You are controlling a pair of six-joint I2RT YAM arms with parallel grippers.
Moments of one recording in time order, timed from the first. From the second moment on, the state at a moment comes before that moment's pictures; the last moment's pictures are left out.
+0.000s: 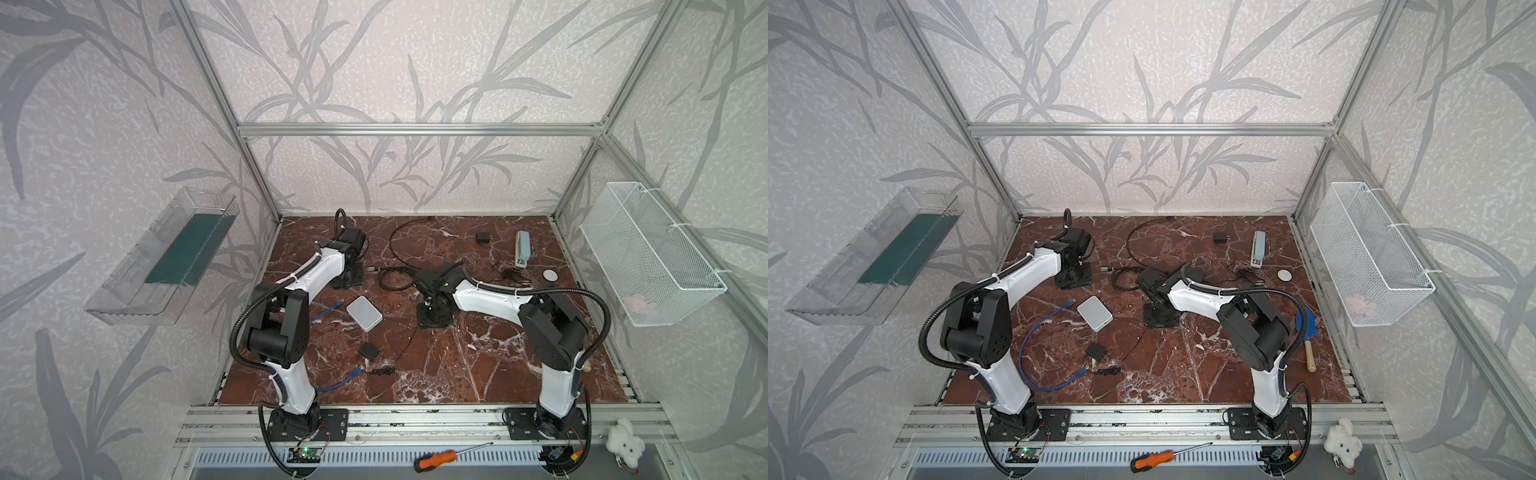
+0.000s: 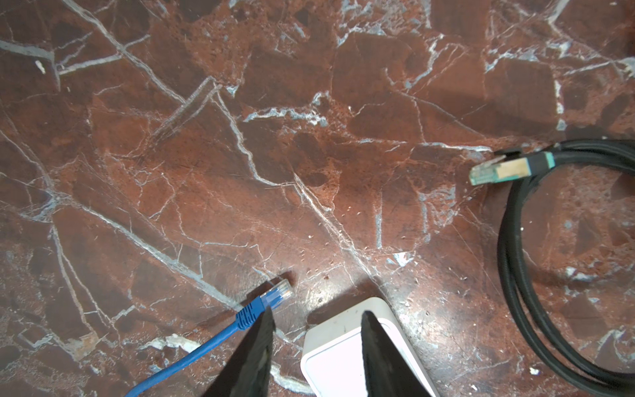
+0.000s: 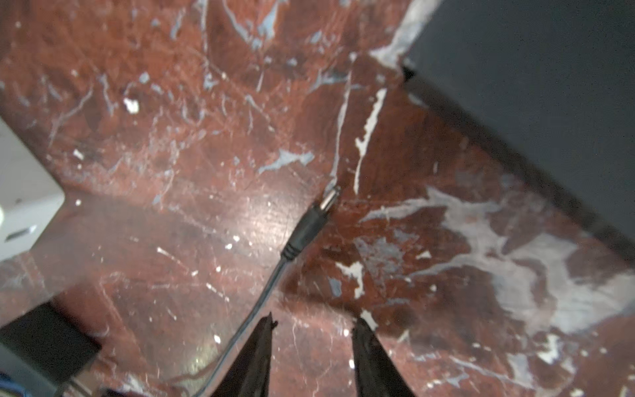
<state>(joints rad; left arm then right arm) -0.25 1.79 1.34 -0.85 -0.20 -0.44 0.79 1.95 1.29 -0.67 -0.10 0.74</state>
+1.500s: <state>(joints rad) -0.25 1.74 1.31 -0.87 -0.07 -0.31 0.80 1.96 1.32 -0.50 -0.08 0.20</state>
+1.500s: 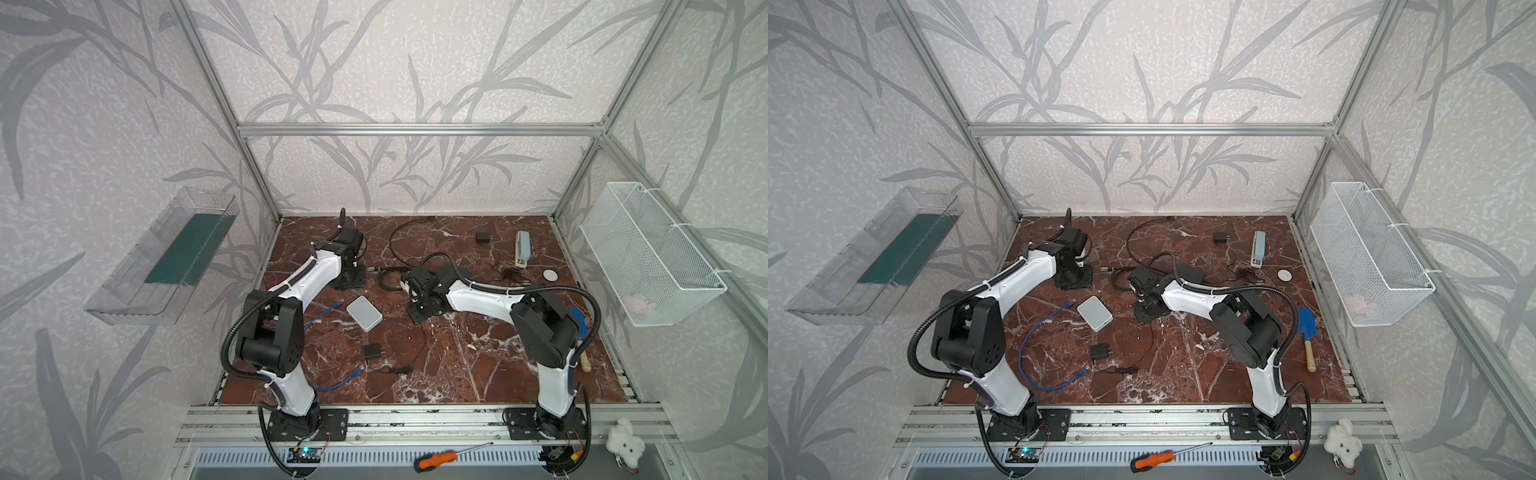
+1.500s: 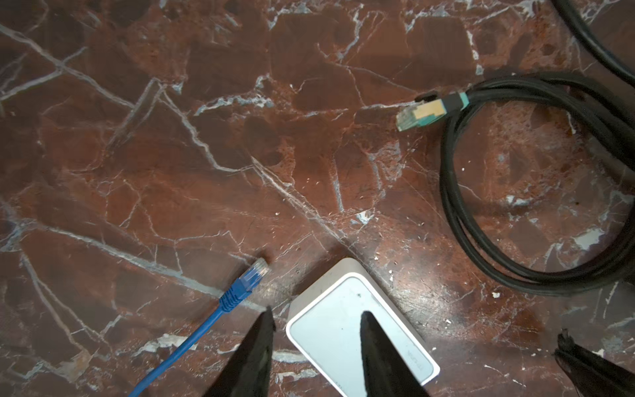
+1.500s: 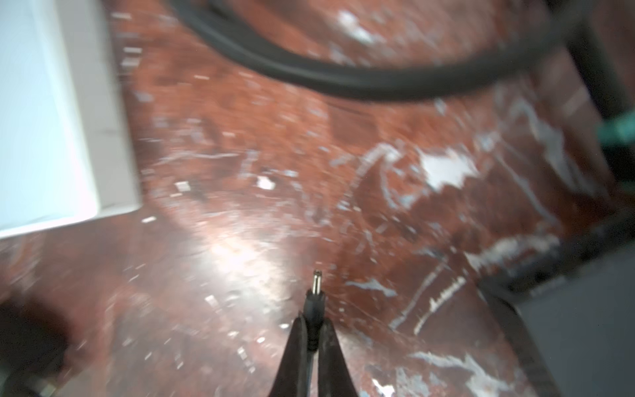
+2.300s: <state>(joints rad) -0.20 1.85 1.30 -0.89 0.12 -0.28 0.74 1.94 1.22 -0.36 -0.69 -0.14</state>
